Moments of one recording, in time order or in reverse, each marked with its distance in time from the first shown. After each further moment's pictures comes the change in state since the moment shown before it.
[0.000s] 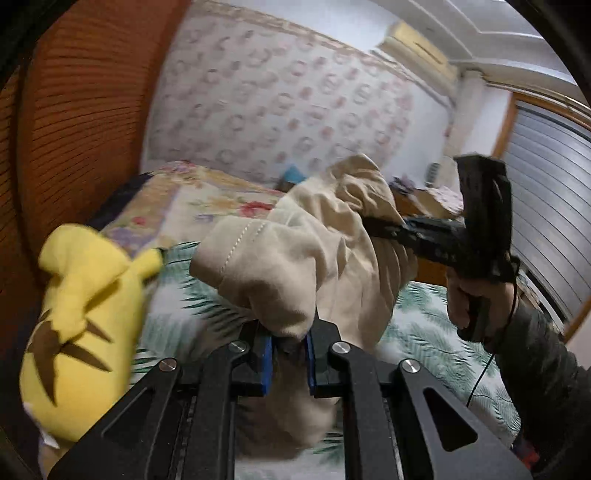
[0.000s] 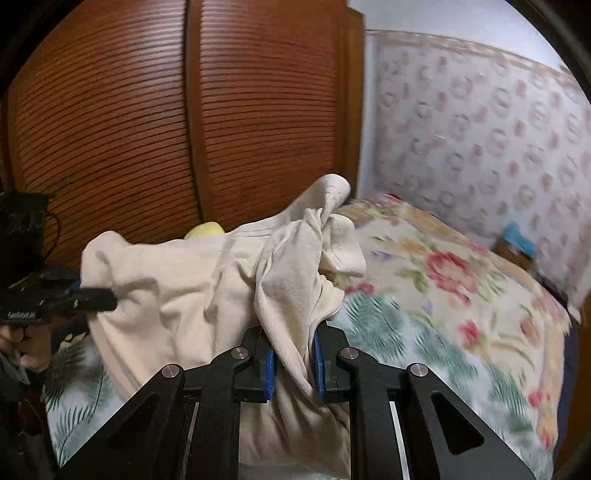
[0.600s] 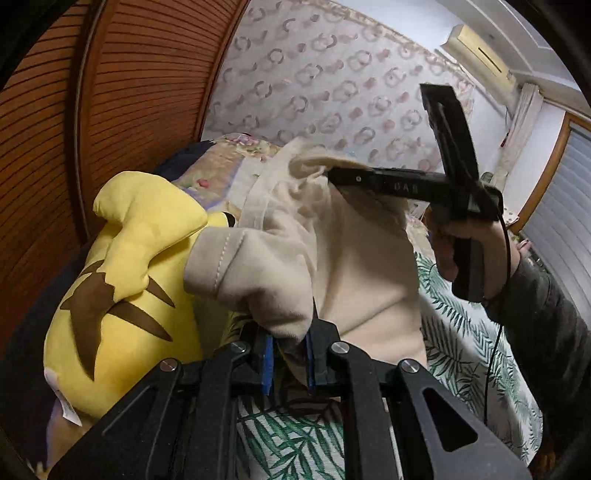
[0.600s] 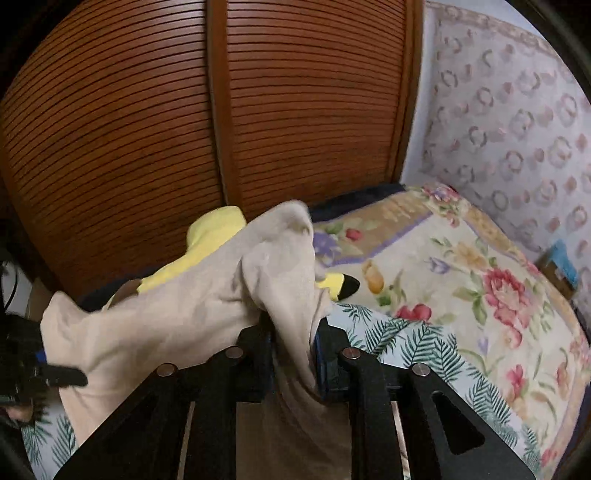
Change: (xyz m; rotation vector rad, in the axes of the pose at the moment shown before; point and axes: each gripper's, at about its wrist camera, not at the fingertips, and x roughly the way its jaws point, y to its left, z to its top) left arm 0.017 0.073 -0.033 -0.106 0.047 0.160; right arm 0.175 0.005 0.071 -0.063 0.131 0.073
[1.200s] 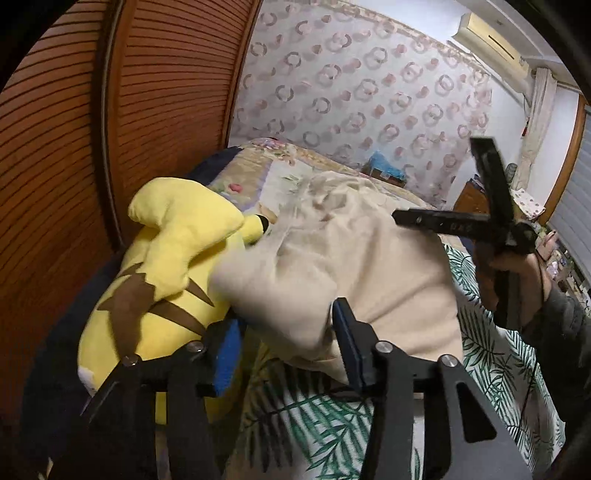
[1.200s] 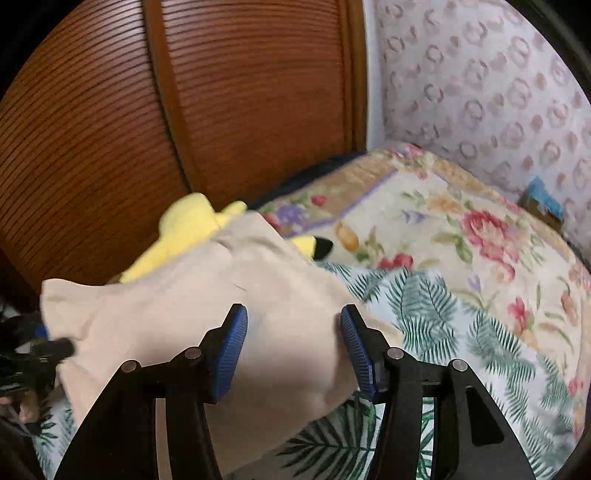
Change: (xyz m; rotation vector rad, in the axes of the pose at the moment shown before) left arm -0.015 0.008 -0.005 0.039 -0.013 0.137; right arm -0.002 -0.030 -0.045 0.203 0.032 -0.039
